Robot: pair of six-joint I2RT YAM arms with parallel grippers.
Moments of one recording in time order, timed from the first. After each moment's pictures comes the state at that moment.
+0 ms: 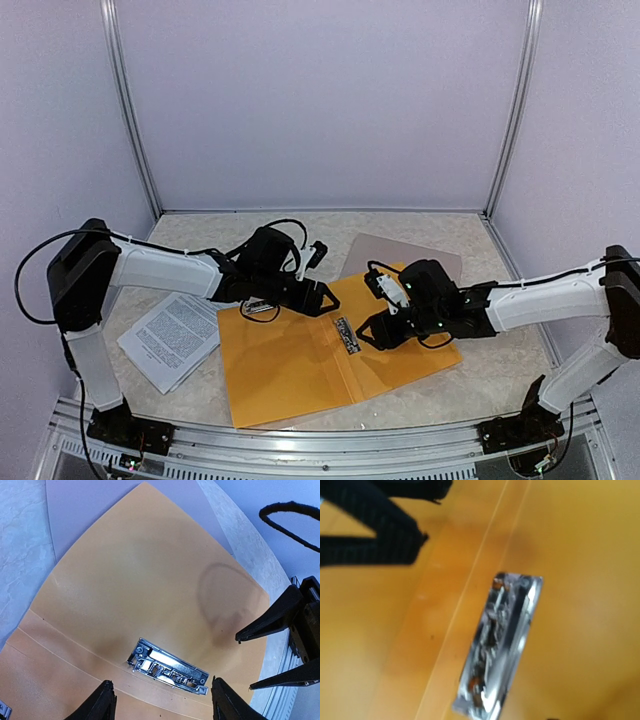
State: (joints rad) left arm -0.83 1.85 1.12 0.05 0.31 -0.35; right arm 0.90 1.46 0.71 0.01 -0.10 0.36
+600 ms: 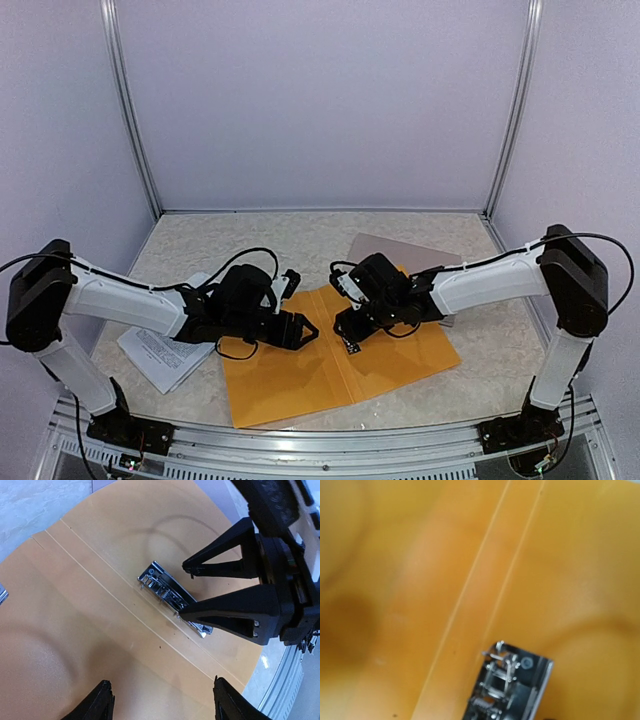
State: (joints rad) left arm -0.92 1.63 0.79 0.13 0.13 -0.54; right arm 0.95 1.79 1.04 -0.12 0.04 0.27
